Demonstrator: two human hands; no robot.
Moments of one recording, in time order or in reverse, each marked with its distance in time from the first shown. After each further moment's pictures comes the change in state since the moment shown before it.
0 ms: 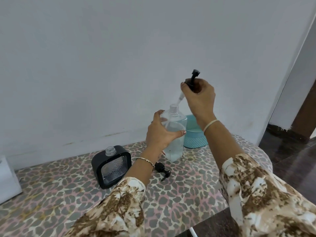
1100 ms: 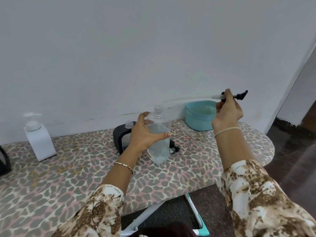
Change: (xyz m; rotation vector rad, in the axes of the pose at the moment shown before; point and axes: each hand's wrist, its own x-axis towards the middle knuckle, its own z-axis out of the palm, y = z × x) left_hand -0.082 -0.050 -0.086 -0.032 -0.015 -0.114; right_hand -0.055 0.034 -0.040 0.629 0.455 0.508
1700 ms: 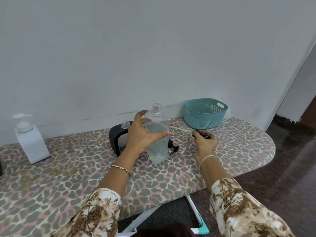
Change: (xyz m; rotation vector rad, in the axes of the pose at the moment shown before) left_hand 0.003 -0.003 0.005 -0.017 0.021 0.030; right_hand -0.002 0.119 -0.075 -0.471 0.079 0.168
